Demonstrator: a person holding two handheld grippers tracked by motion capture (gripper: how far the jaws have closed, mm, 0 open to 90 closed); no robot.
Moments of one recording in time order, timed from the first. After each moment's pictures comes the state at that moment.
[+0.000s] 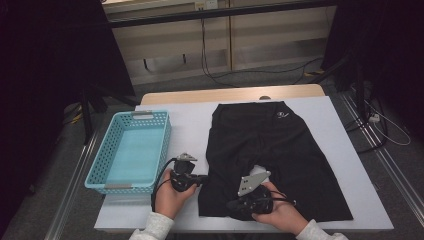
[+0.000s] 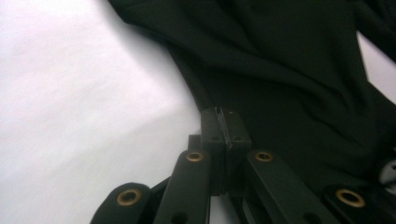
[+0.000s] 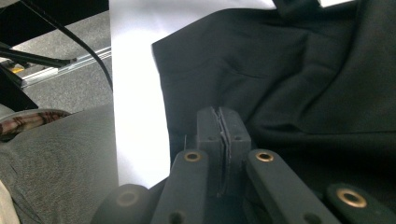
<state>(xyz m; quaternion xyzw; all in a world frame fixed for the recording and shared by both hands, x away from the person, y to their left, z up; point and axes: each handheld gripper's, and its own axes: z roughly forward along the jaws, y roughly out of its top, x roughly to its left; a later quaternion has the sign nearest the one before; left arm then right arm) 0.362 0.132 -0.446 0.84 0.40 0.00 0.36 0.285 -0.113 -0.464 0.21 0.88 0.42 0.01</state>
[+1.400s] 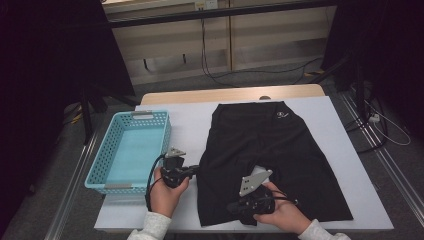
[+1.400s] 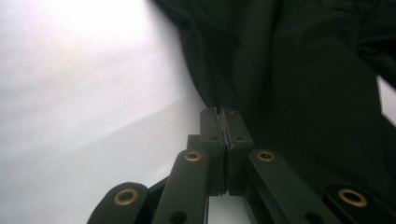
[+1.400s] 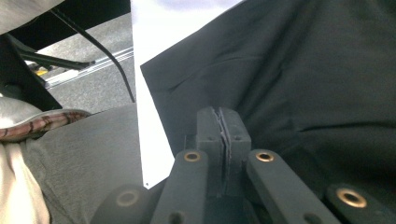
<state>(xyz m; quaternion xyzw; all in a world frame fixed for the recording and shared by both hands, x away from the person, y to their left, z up) 0.367 0.149 -0.439 0.80 0.45 0.07 0.39 0.283 -0.114 -0.459 0.21 0.88 0.43 -0.02</state>
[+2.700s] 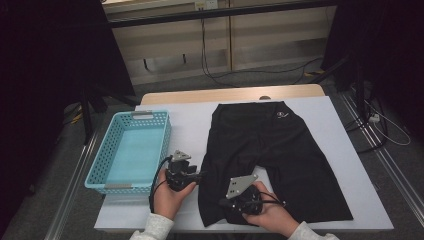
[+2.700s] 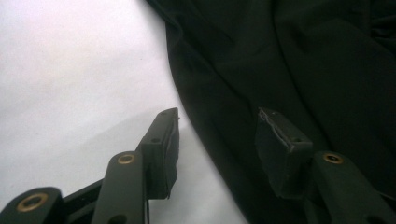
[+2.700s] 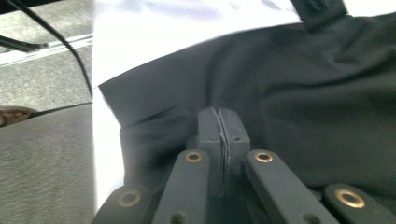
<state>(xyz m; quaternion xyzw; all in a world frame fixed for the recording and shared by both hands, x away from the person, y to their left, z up) 0.365 0.137 -0.451 0.81 0.42 0.08 0.39 0.288 -0.088 -0.460 0.19 0.89 0.40 0.07</state>
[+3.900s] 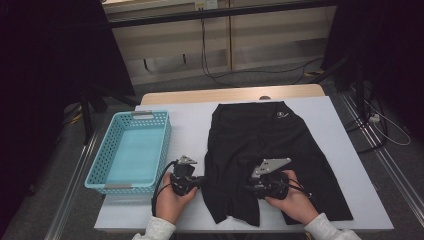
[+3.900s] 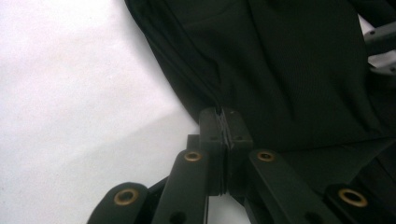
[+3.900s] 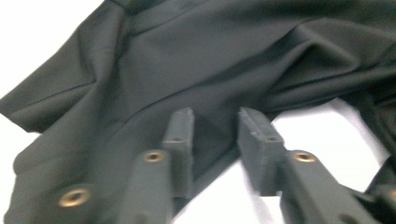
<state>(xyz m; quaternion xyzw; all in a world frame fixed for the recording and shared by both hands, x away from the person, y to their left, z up) 0.355 0.127 -0.452 0.84 0.42 0.03 0.36 0.311 -0.160 -0.462 0.34 0.85 0.39 0.09</state>
